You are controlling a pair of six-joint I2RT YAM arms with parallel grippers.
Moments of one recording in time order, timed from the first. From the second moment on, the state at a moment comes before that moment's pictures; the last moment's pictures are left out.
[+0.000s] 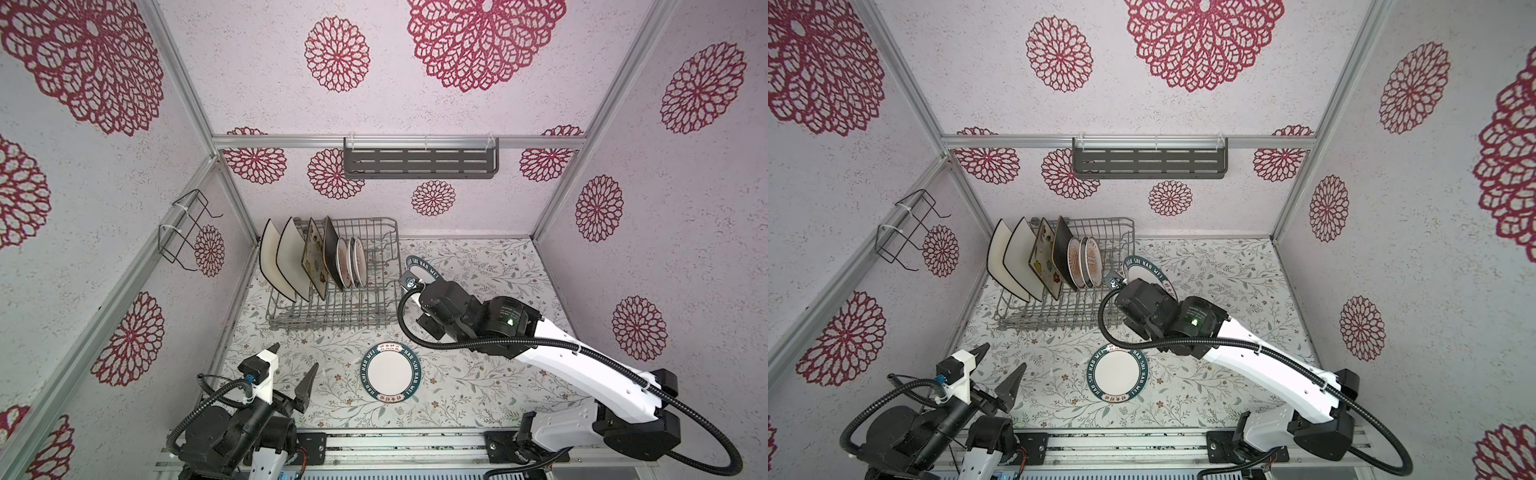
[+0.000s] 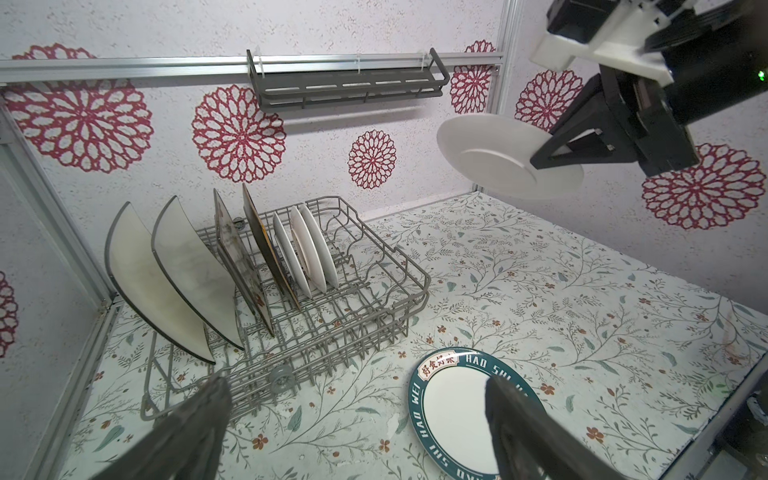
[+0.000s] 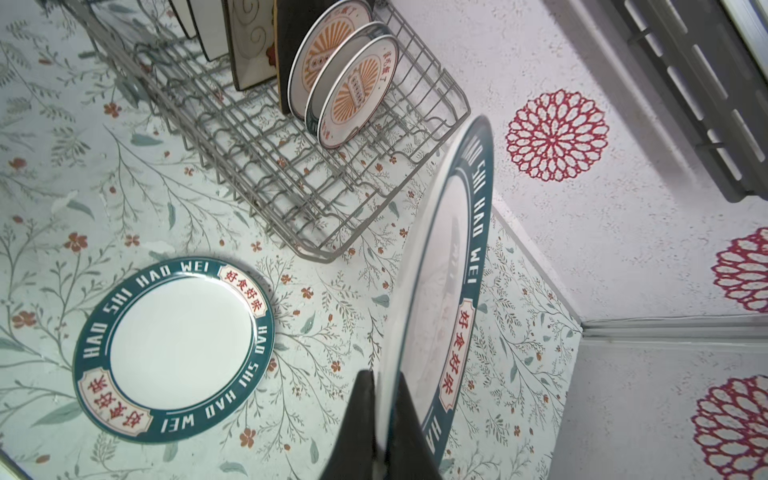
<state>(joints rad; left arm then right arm) -0.12 0.01 0.77 -0.85 0.31 0.07 1.15 1.35 1.56 -1.05 0.58 -0.07</state>
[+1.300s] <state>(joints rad) -0.12 0.01 0.72 -0.78 -0.05 -0.05 1.80 1.48 1.02 -0.76 0.89 -0.25</state>
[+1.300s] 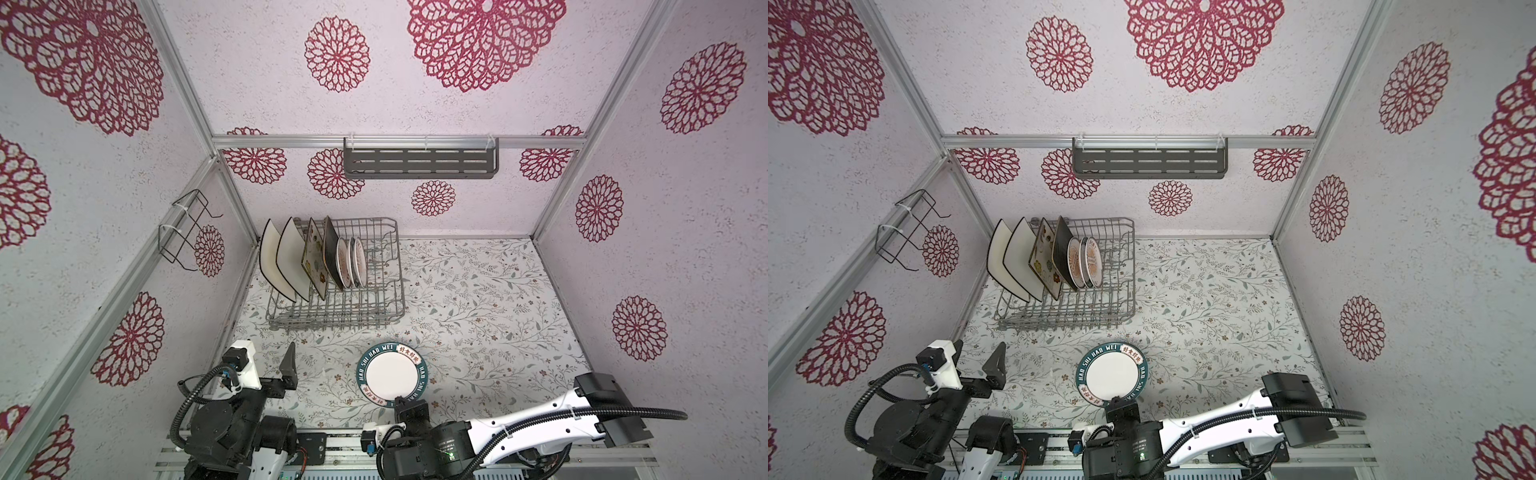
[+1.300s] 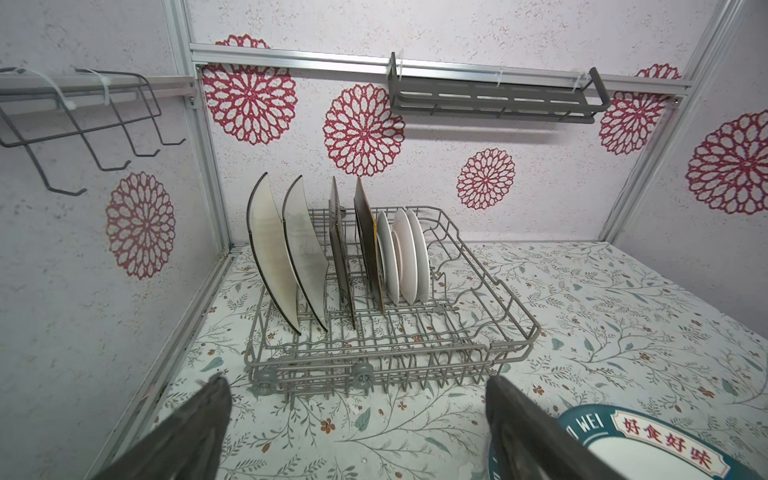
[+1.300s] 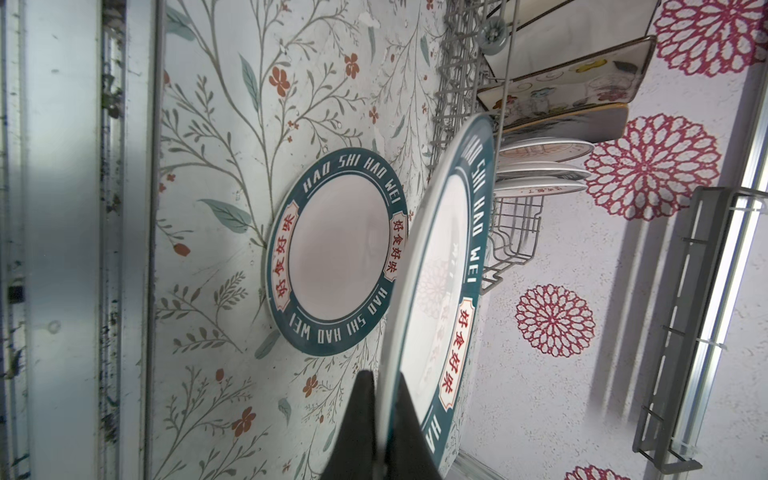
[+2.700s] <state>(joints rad) -0.12 0.01 0.70 -0.76 -0.03 -0.06 1.72 1.63 0.89 -0.46 0.85 -0.25</state>
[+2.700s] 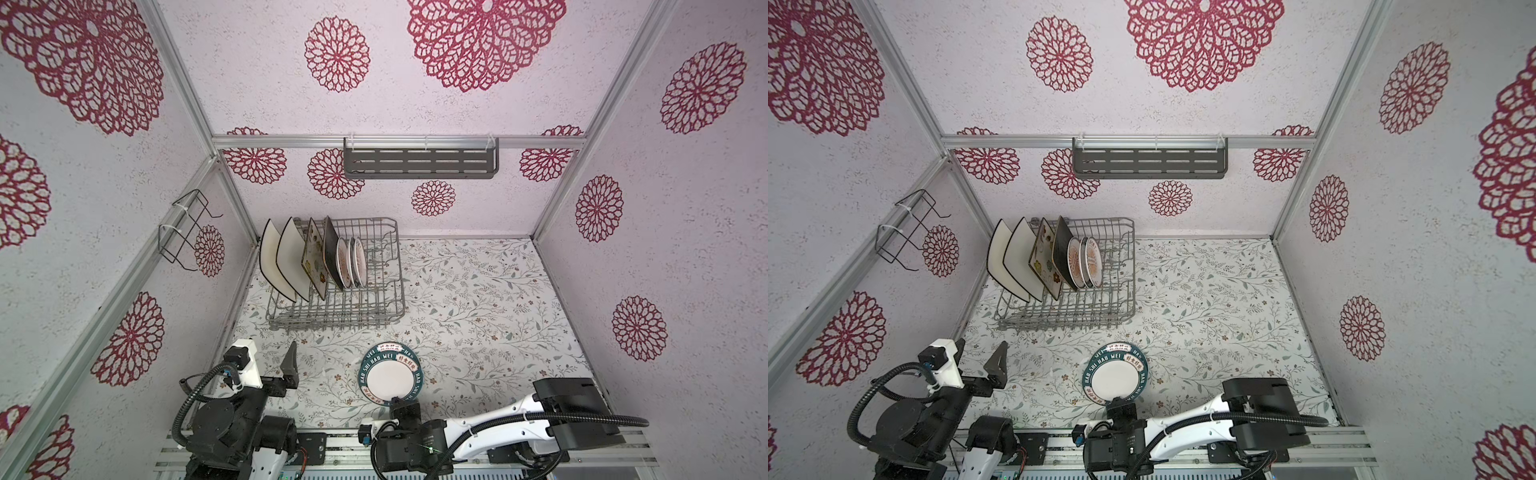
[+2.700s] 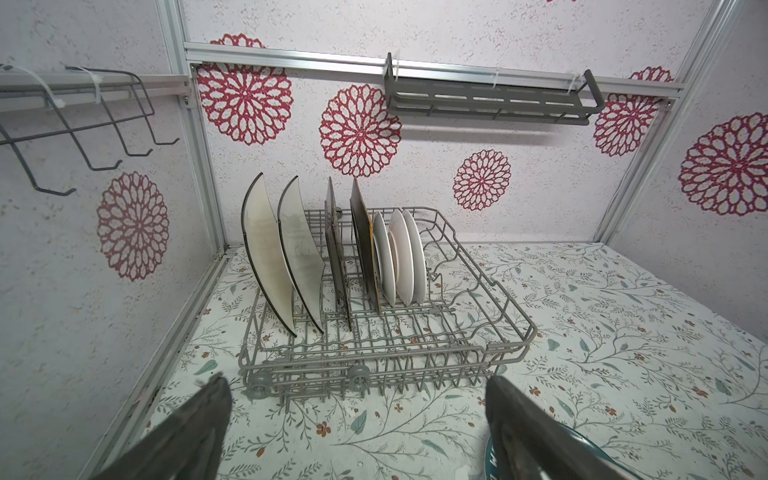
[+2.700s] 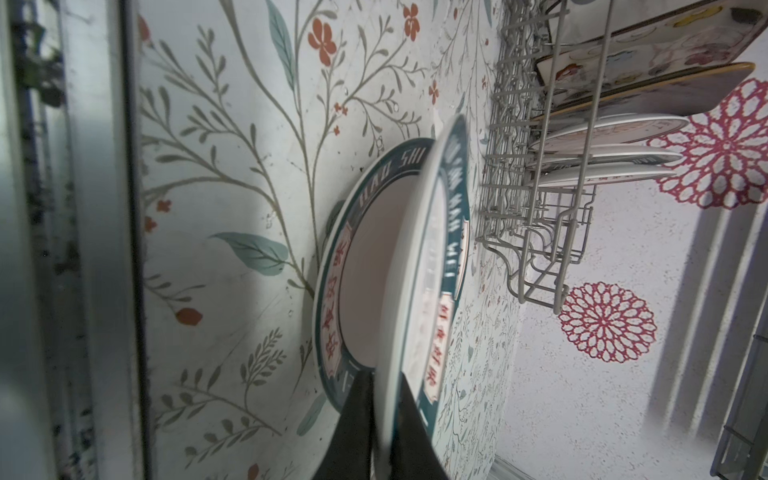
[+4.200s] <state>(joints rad) -0.12 0.01 0.70 -0.76 0.02 -0.05 1.59 1.61 0.89 -0.48 0.66 -0.16</state>
